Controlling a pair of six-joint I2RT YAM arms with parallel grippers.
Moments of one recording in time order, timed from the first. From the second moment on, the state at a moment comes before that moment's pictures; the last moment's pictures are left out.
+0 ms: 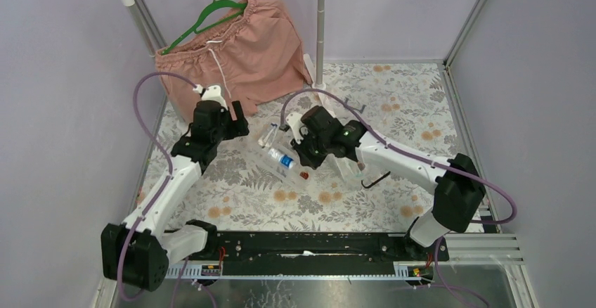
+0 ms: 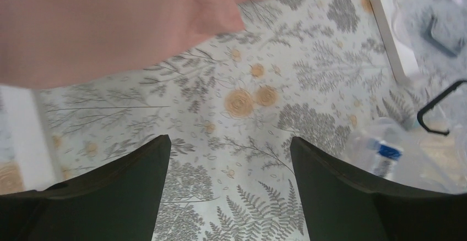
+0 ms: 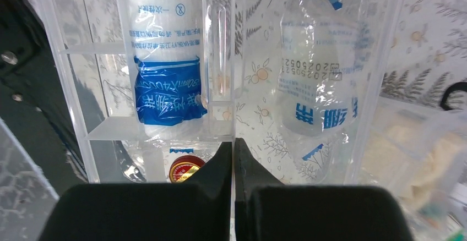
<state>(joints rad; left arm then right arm) -0.23 1.13 0.85 -0.28 -0.08 -0.32 0.89 1.58 1.22 -0.56 -0.20 -0.06</state>
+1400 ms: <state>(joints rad) -0.22 1.00 0.79 -0.26 -0.28 -0.37 0.53 1.39 1.25 -1.01 0.17 -0.03</state>
